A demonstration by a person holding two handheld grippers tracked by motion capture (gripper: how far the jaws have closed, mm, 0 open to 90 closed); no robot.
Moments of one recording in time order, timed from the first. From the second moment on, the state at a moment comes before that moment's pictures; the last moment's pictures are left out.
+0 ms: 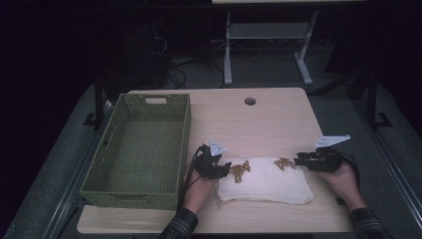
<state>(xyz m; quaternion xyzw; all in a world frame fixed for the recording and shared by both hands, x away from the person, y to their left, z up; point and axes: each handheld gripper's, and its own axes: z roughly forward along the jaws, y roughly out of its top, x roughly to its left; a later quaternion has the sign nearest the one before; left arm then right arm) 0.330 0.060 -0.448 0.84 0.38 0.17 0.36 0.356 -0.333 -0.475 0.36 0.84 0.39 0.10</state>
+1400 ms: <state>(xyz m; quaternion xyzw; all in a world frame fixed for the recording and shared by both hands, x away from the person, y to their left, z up) 0.375 0.053 -0.443 0.82 0.39 0.15 0.38 0.387 -0.347 -0.455 0.37 0.82 0.39 0.17</state>
